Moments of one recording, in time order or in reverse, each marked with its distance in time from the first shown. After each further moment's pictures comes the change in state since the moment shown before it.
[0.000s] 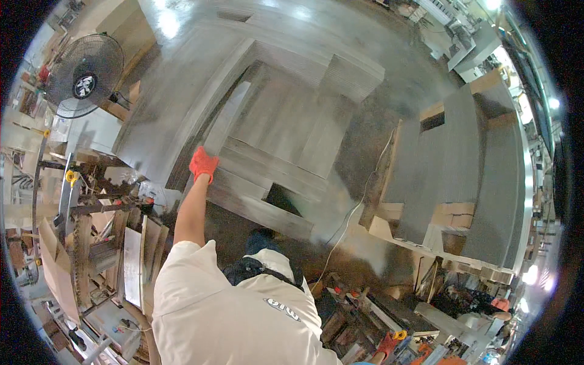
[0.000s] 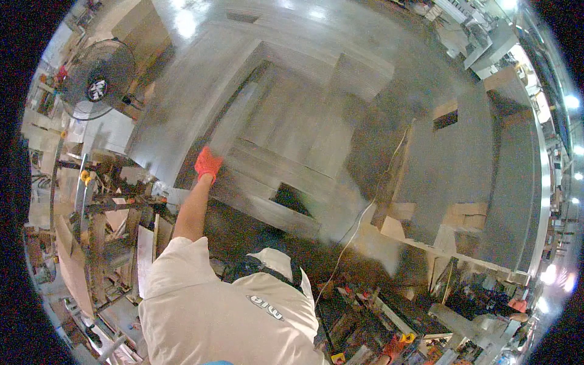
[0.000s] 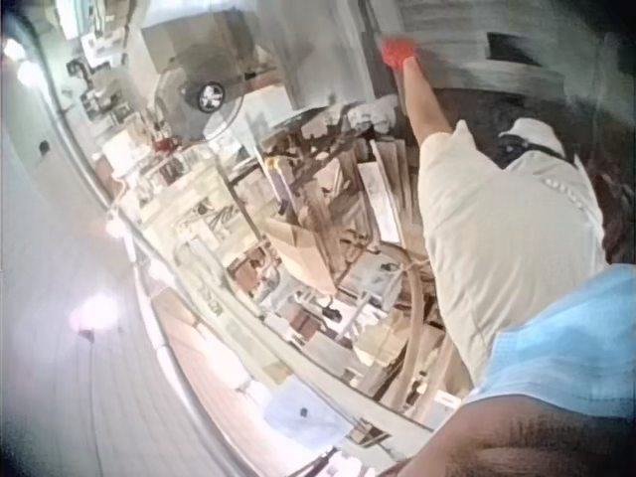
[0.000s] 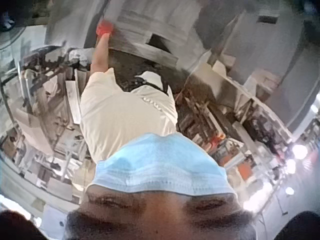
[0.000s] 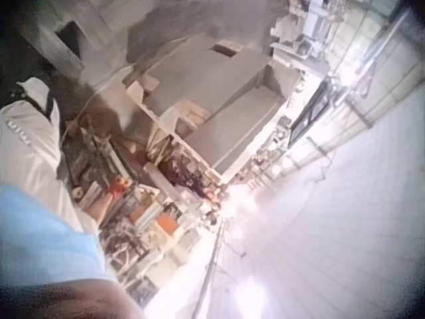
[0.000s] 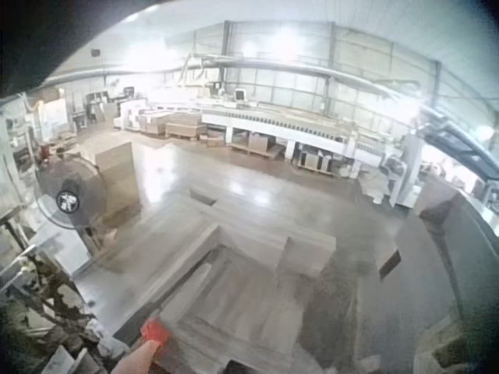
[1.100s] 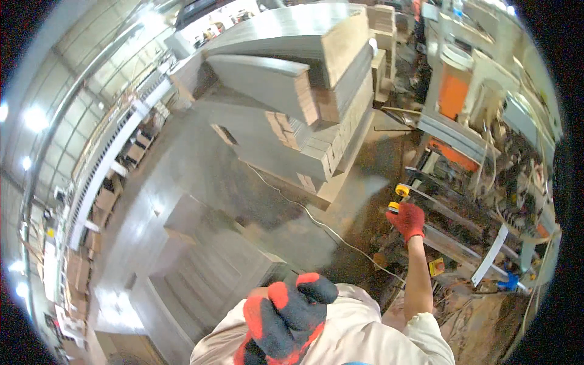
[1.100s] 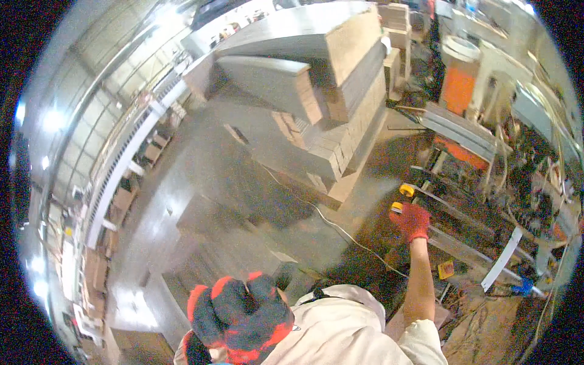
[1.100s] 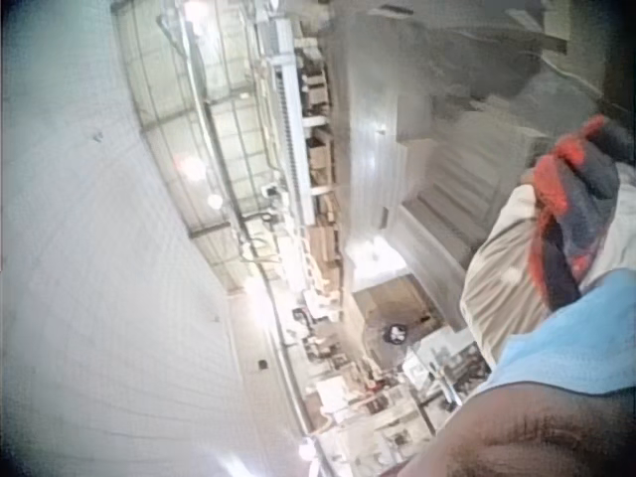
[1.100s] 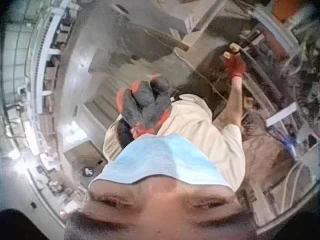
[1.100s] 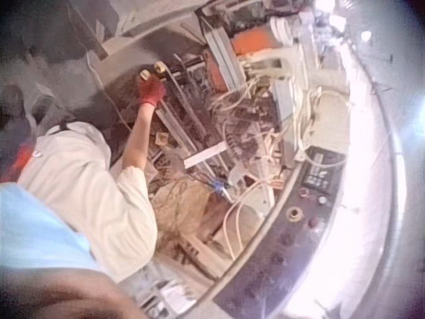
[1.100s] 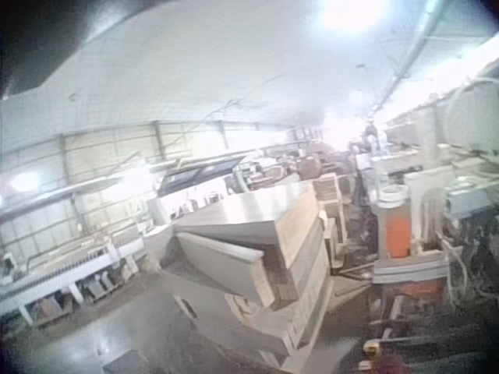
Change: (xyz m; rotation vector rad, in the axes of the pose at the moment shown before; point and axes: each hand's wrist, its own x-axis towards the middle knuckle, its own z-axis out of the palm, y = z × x) left_hand -0.718 0.297 -0.203 -2.023 -0.970 1.983; right_hand -0.044 0.011 0.017 1.149 0.202 0.340
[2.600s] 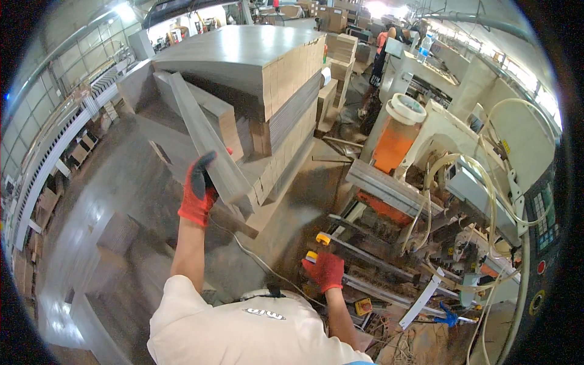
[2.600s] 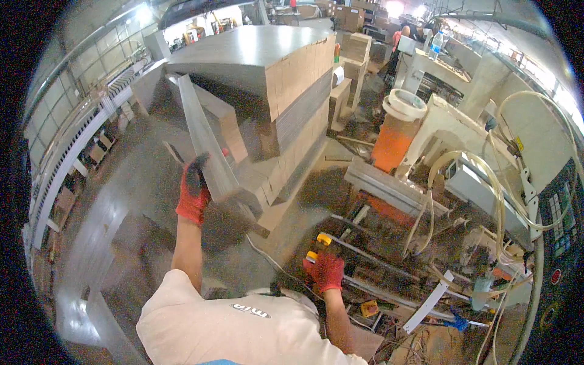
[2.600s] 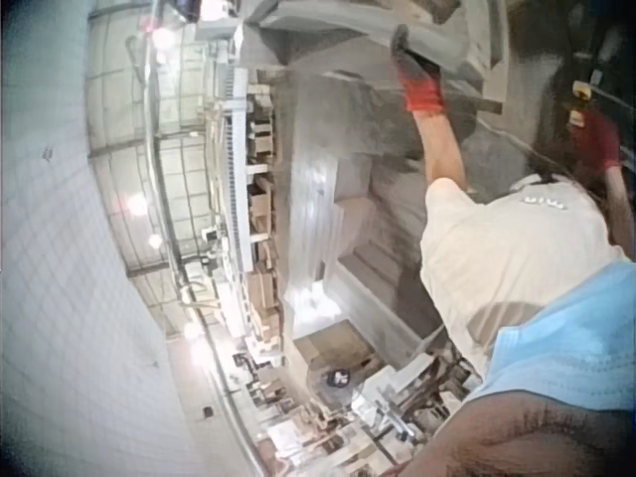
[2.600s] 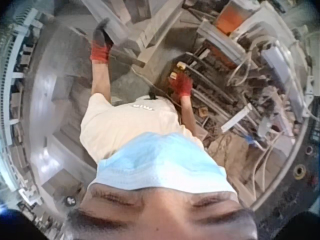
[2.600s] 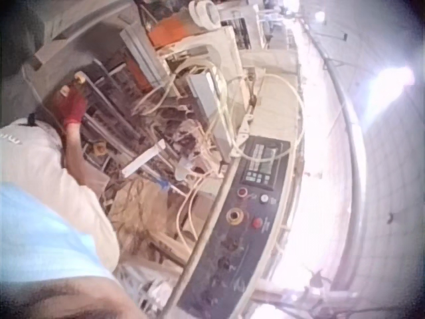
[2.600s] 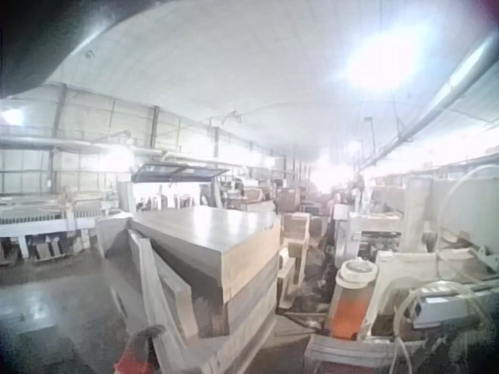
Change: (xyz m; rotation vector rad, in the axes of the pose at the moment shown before) left_hand 0.033 -0.292 -0.002 -0.225 0.283 -1.287; right_hand 0.004 -0.008 -0.015 0.064 -0.054 0.011
